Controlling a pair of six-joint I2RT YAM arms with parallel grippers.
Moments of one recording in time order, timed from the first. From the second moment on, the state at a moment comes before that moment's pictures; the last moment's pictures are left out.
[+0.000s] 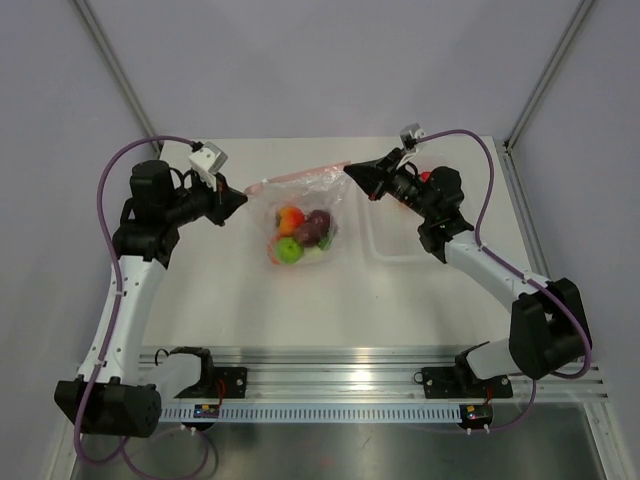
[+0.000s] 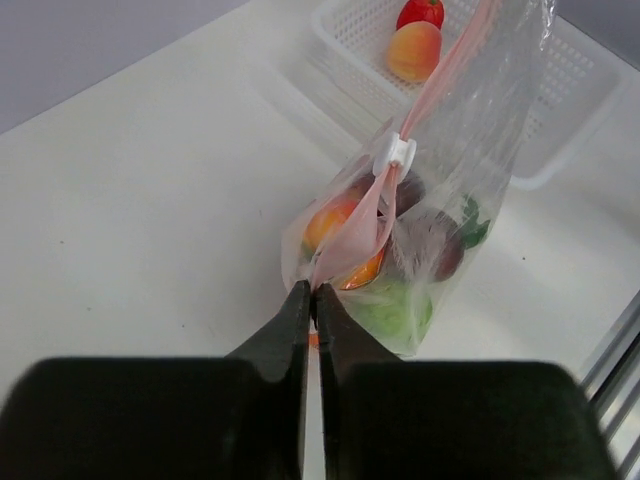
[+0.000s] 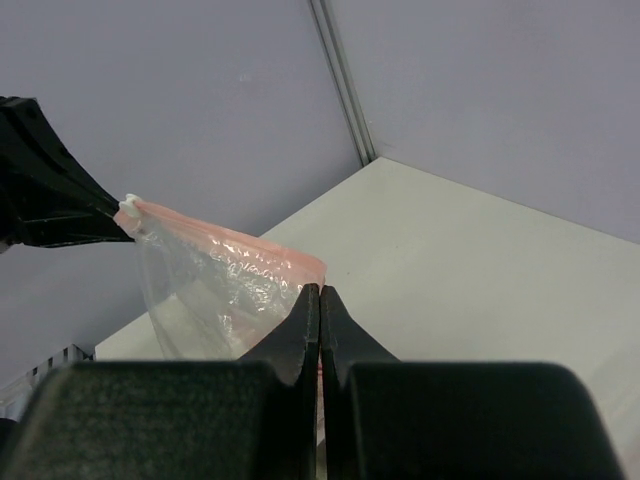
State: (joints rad) left arm -0.06 1.06 1.17 -0.49 0.68 0.16; right arm 0.42 1.41 0.96 0.70 -0.49 0.43
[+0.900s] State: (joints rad) left arm -0.15 1.23 1.34 -0.65 0.74 0.25; right arm 0.42 1.46 0.95 0.74 -0.57 0.49
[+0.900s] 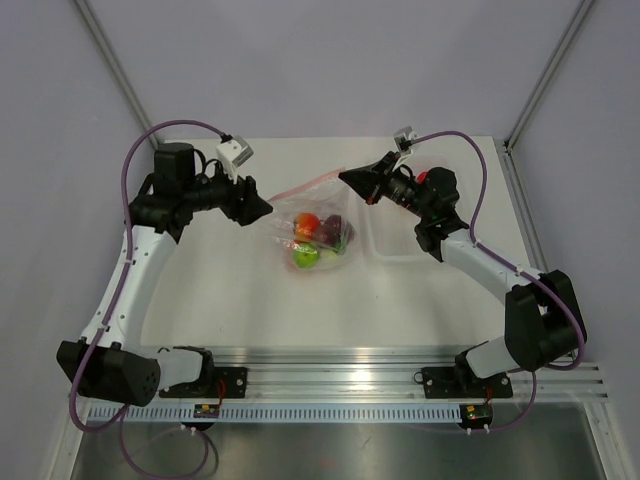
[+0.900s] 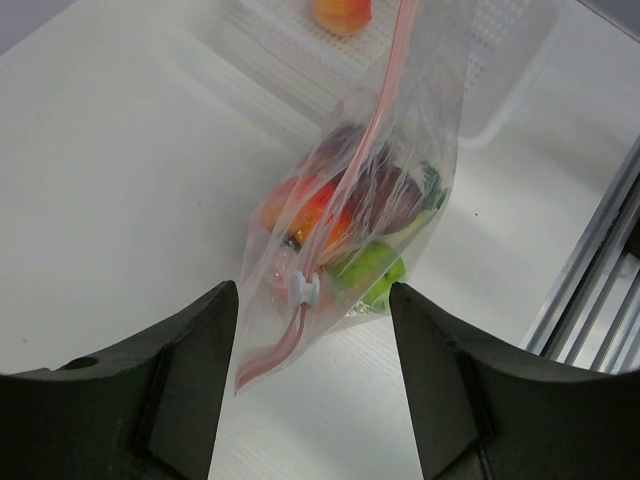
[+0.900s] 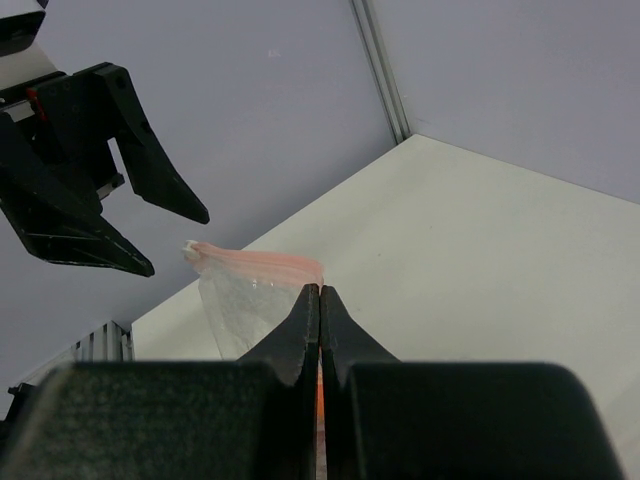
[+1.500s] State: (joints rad) left arm -0.17 1.26 1.33 -0.68 0.70 0.29; right arm 0.42 1.46 0.96 0.74 -0.59 0.49
